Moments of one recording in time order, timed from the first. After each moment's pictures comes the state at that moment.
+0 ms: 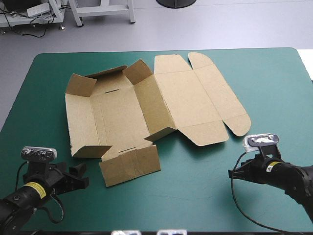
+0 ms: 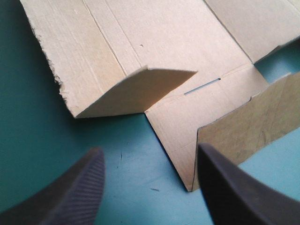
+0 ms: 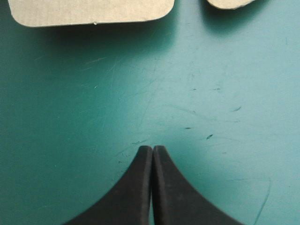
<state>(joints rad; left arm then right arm) -0.42 0.54 -0.61 0.09 0.84 -0.38 0.19 0.86 -0.60 0.20 0.77 -0.10</state>
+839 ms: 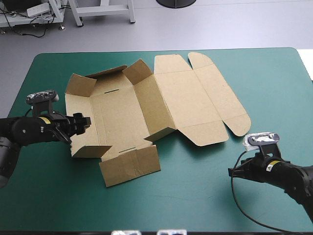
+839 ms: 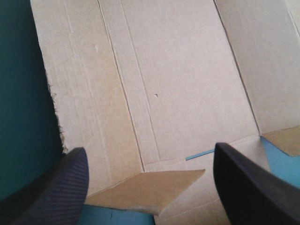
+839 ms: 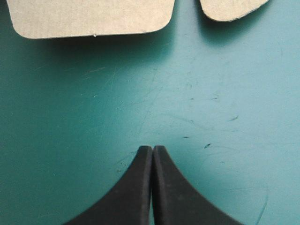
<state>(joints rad) -0.05 1.10 -1.08 -0.20 0.96 -0.18 0.19 0.86 -0.60 0.20 0.74 -0.10</state>
